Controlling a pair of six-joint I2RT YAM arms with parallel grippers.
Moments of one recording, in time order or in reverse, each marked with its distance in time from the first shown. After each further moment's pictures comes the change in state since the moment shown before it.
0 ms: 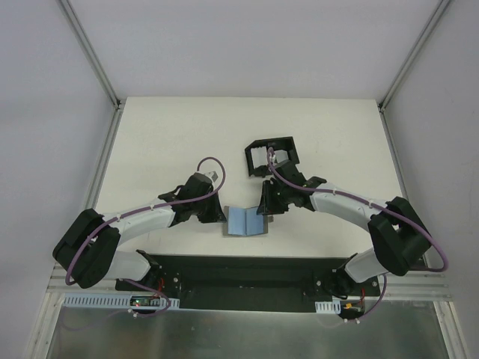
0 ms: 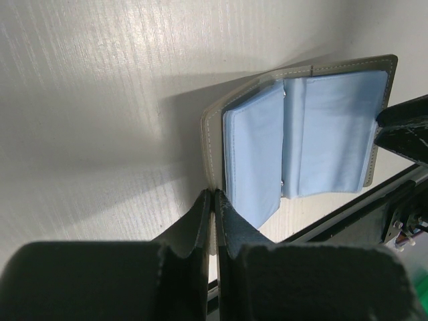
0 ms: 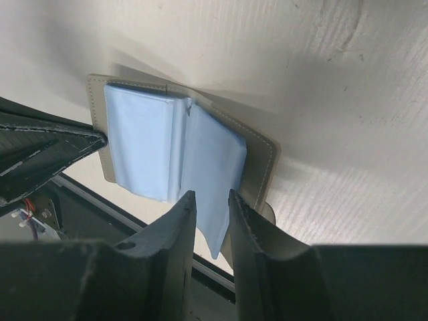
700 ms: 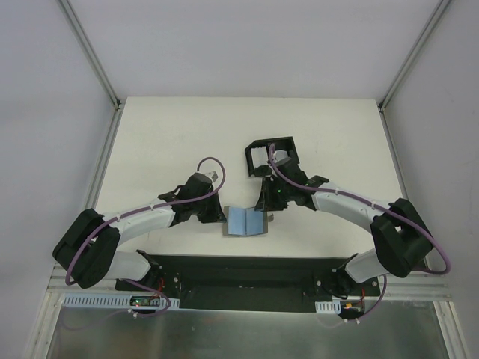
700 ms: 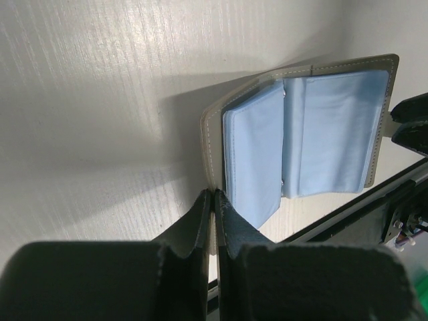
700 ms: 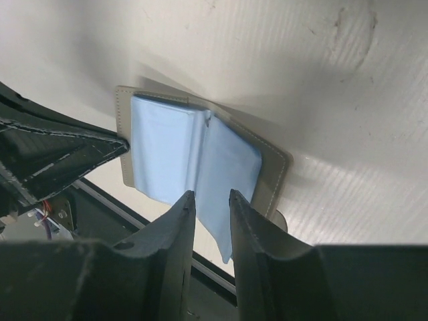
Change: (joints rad) left arm 0.000 0.000 0.000 -0.001 0.000 0.000; right arm -0.010 -0.010 0.007 0.049 -0.025 -0.001
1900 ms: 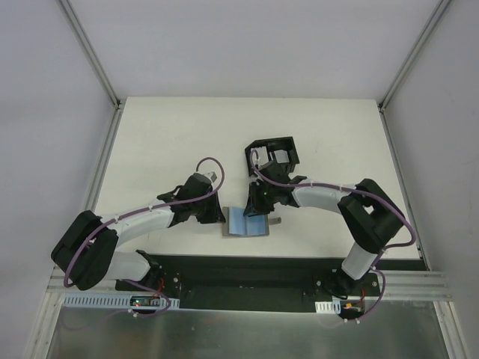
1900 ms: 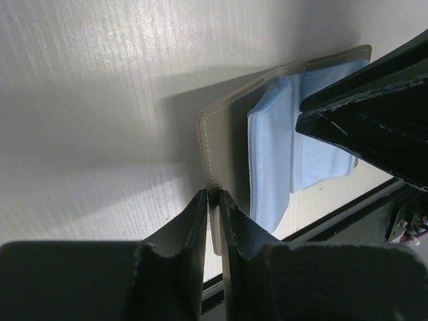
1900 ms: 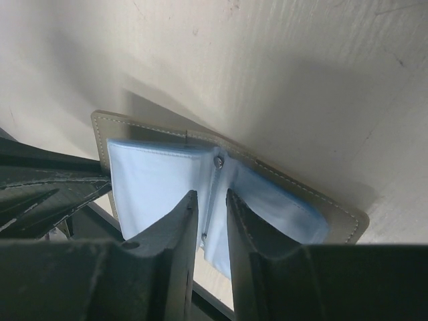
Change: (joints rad) left arm 0.000 -0.022 0.000 -0.030 -0.010 0.006; right arm 0.047 0.243 0.056 0.119 -0.069 0.030
